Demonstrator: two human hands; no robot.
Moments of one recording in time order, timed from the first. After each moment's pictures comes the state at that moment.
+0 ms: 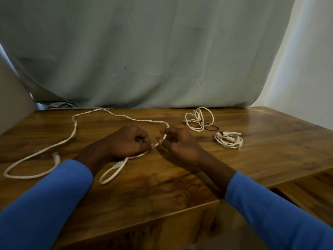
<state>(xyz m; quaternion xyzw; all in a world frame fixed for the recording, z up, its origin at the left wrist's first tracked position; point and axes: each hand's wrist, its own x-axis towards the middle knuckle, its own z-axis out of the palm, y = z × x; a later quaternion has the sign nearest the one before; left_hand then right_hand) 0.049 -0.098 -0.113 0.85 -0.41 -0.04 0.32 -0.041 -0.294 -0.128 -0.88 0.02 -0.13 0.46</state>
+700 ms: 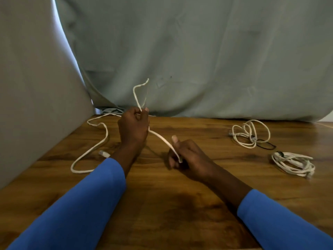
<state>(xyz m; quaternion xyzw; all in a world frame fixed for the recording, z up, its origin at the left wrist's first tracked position) 0.110 -0.051 -0.114 0.72 -0.04 0.36 0.59 0.013 -0.223 -0.139 -0.76 -0.24 -0.01 0.61</state>
